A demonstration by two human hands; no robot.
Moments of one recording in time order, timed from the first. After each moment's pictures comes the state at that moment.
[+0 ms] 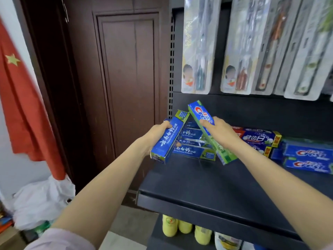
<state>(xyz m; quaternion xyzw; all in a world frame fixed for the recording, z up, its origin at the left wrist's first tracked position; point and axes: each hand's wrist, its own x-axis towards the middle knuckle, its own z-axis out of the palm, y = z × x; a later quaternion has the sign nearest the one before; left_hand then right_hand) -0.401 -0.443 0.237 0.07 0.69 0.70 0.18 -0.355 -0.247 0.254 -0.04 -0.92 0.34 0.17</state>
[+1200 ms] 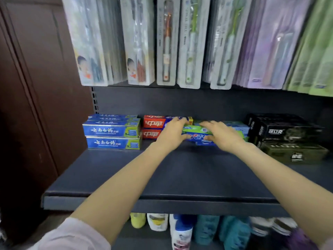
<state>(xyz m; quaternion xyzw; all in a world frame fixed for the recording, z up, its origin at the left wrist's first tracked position) -0.318 -0.195 0.225 0.40 0.87 0.27 -0.11 -0.229 -0.044 0.240 -0.10 -0.99 0.01 0.12</state>
